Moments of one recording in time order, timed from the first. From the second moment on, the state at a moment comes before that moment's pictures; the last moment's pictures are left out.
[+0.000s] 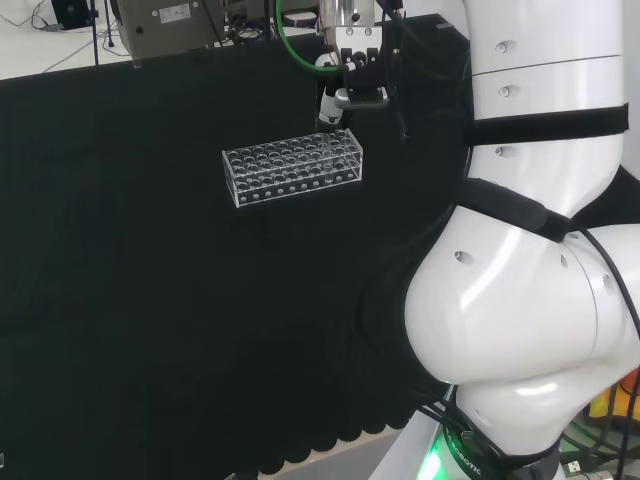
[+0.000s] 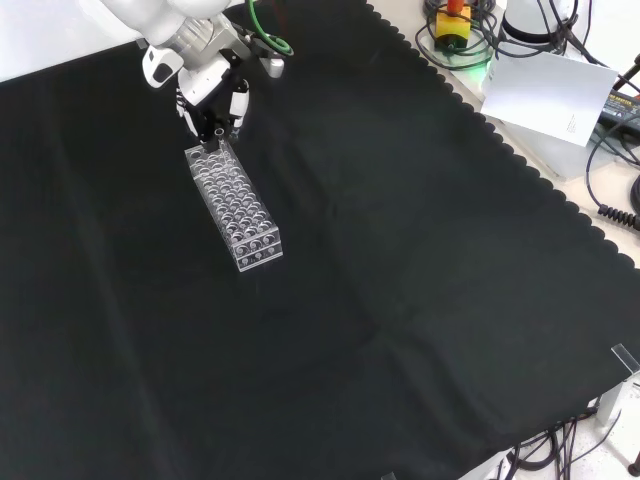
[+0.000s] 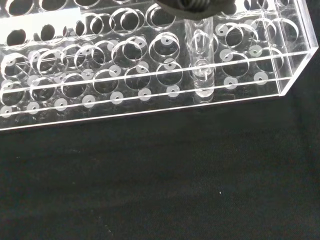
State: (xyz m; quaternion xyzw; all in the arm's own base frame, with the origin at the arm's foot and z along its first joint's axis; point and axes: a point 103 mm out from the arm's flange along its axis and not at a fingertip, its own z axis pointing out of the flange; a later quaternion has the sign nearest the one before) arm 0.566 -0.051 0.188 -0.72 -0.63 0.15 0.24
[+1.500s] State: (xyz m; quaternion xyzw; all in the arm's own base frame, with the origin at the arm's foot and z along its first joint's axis) arm 0.566 -0.055 0.255 -0.70 -0.67 0.06 0.23
